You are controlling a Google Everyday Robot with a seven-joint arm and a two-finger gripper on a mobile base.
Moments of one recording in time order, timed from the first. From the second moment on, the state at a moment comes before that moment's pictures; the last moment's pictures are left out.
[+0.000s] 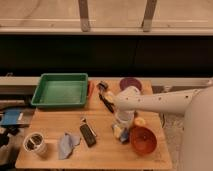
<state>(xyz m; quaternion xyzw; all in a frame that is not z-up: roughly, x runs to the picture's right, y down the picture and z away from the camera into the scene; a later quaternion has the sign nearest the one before) 0.108 0.228 0.797 -0.37 0.16 0.41 0.82</state>
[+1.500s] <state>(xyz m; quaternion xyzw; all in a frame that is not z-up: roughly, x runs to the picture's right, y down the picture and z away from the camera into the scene) 0.215 0.018 0.819 -0.27 0.10 0.56 0.78</state>
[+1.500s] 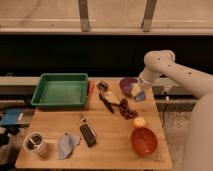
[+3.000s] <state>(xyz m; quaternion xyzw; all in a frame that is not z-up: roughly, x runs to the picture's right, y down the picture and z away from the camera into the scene) 0.193 -0.056 0.892 -0.27 0.00 0.60 0.75</state>
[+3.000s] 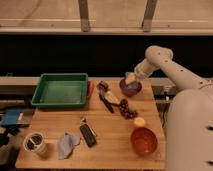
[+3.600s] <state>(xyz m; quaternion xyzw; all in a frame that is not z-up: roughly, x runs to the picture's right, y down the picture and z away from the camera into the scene) 0.180 -0.054 0.928 -0.29 0.02 0.59 0.76</state>
